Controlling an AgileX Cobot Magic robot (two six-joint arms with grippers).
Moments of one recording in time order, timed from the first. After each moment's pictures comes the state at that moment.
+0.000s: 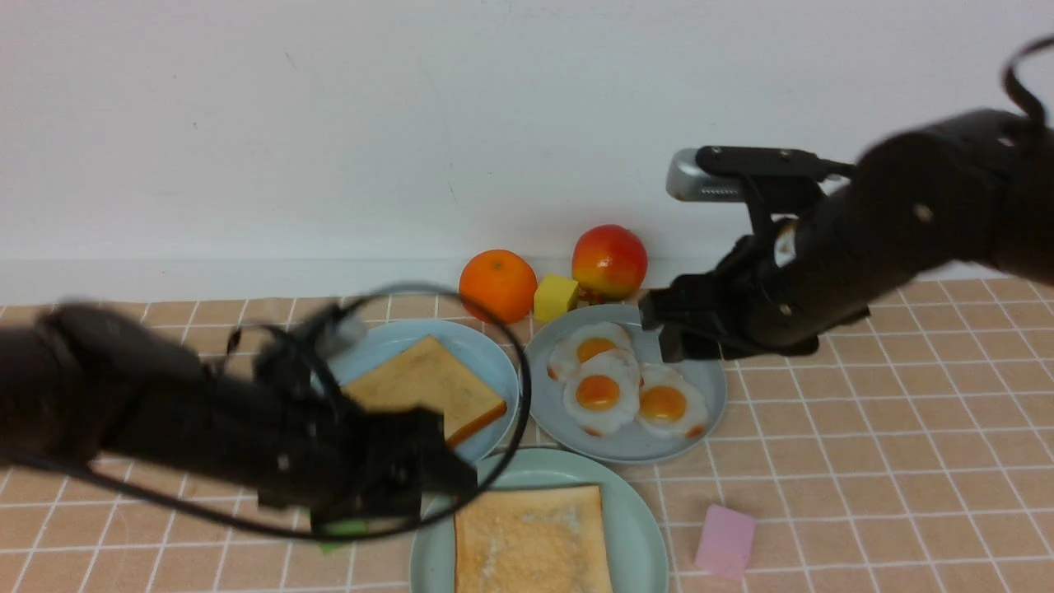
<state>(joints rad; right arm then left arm) 0.45 1.69 -1.32 0.11 0.70 0.26 -0.27 1.54 -0.84 -1.02 0.64 0.51</state>
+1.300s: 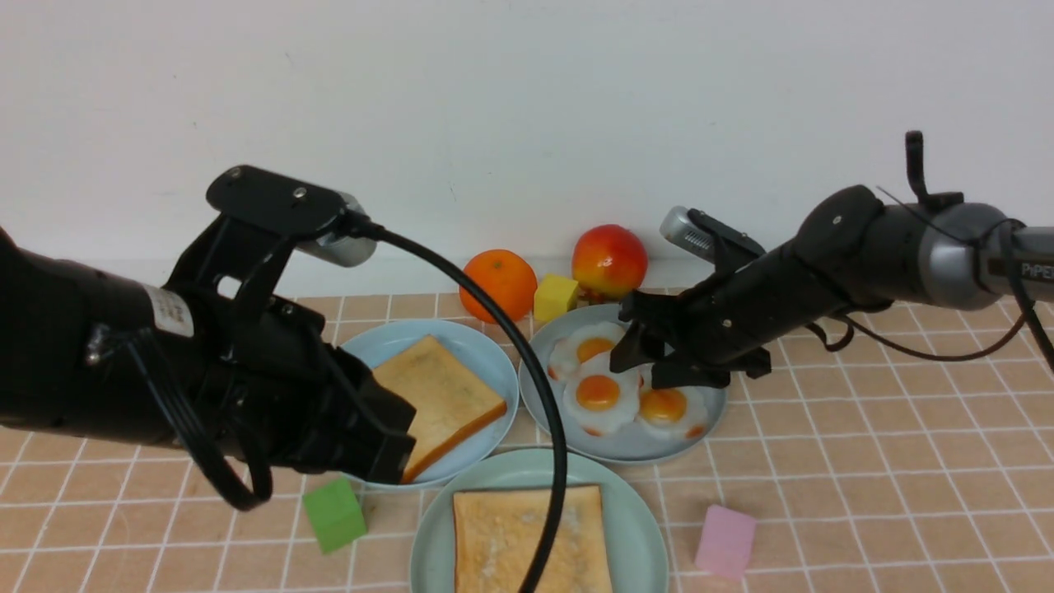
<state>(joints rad) 0.25 2.13 -1.48 0.85 0.60 -0.27 -0.48 1.18 -0.92 -0.37 0.64 0.30</state>
